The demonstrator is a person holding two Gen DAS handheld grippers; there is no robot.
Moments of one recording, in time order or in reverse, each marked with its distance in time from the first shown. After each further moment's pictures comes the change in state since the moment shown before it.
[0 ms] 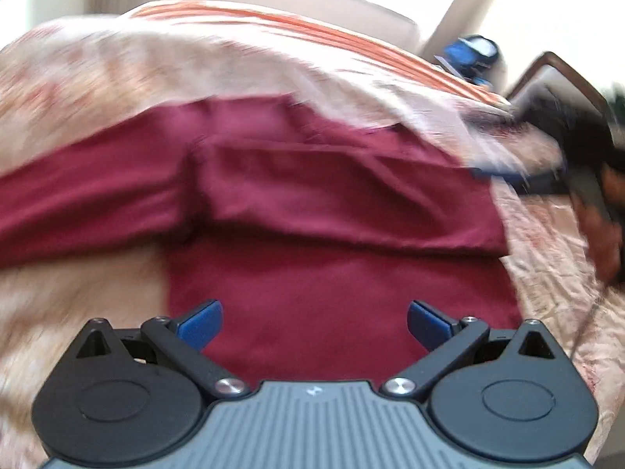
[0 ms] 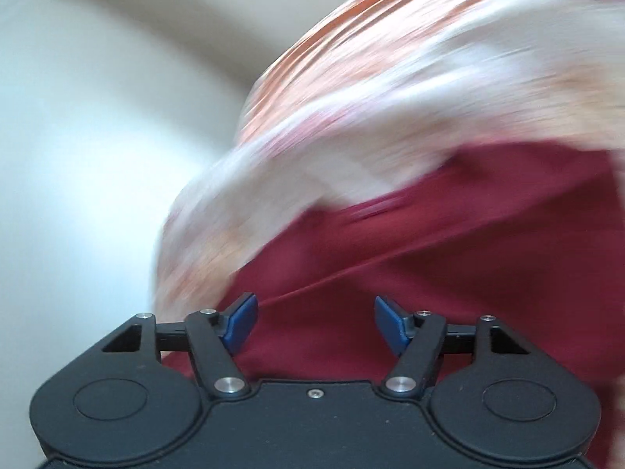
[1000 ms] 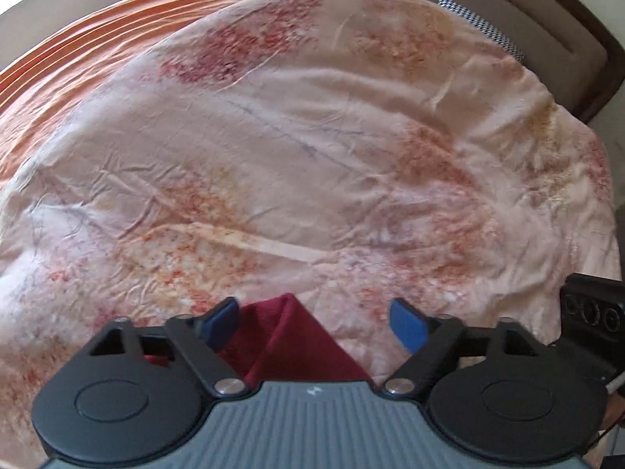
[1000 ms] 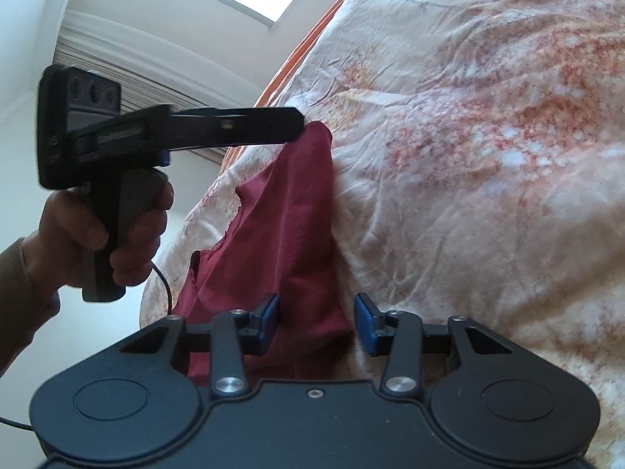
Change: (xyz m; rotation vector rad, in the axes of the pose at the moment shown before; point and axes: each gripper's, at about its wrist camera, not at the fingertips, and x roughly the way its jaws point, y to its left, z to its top) left arm 0.253 -0.270 0.179 0.722 0.346 -0.315; right arm -0.042 -0.198 -0.049 0.156 -0.151 0.131
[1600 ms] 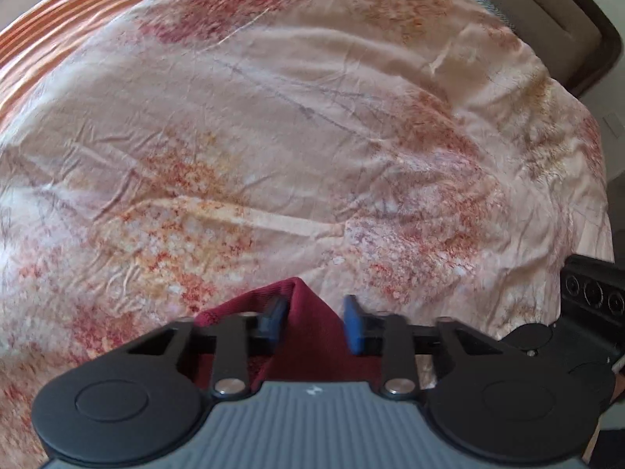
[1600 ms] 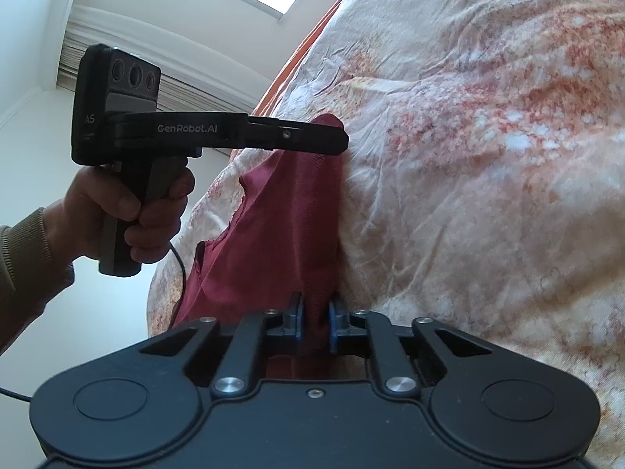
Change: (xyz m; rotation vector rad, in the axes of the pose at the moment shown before) left arm 0.020 0.016 0.001 0.047 0.096 -0.072; right arm 0.002 -0.008 -0.002 -0.002 0.024 0.040
